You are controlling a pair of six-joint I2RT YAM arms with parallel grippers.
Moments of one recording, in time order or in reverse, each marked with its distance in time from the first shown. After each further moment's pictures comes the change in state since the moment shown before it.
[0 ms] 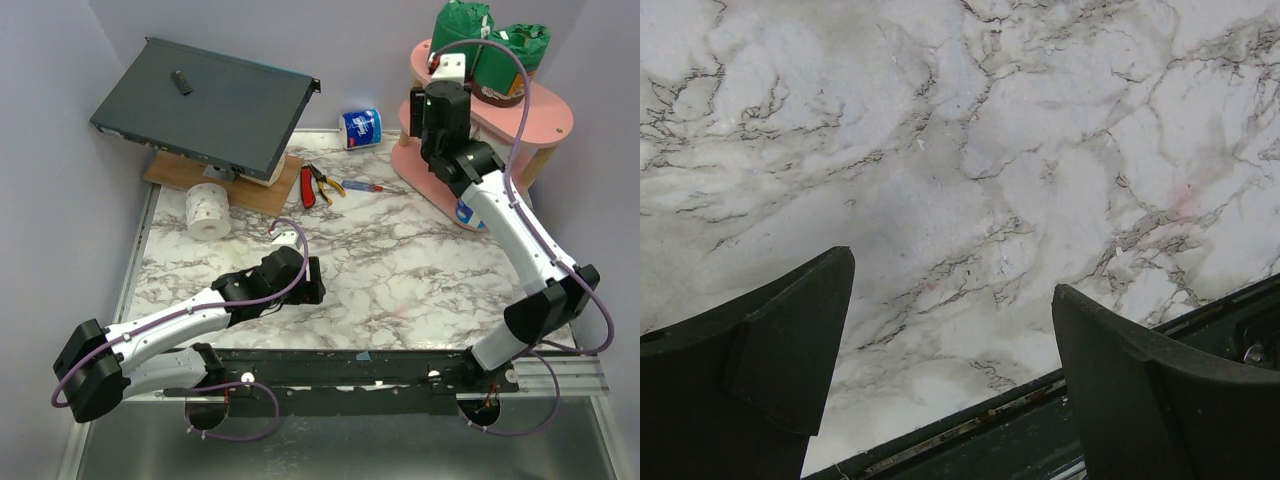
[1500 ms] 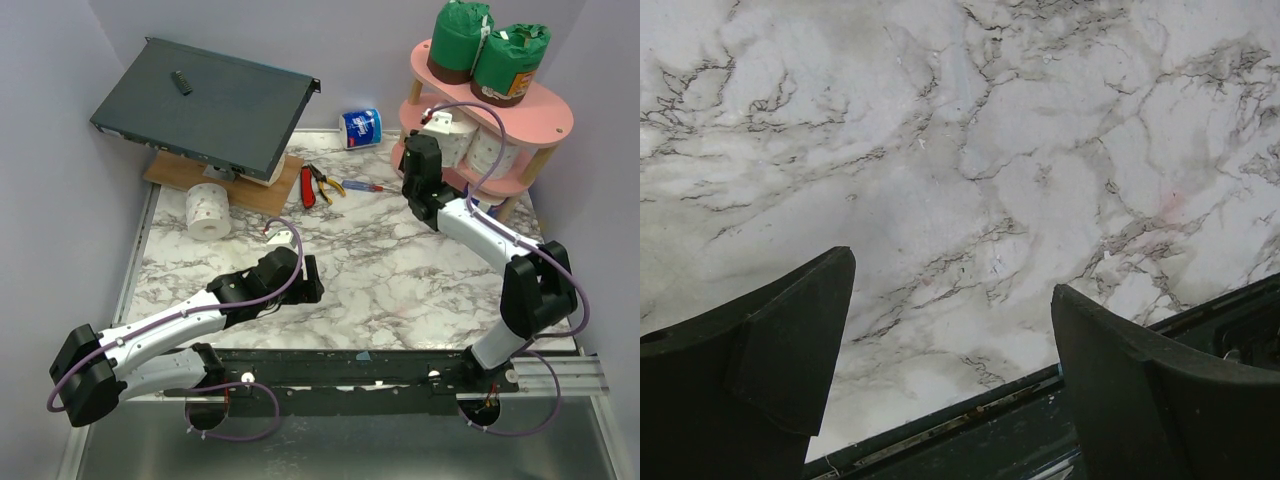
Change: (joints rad) left arm 0.000 -0.037 0.000 -0.025 -0.012 -0.050; right arm -0.007 0.011 -0.563 0.623 -0.021 0.241
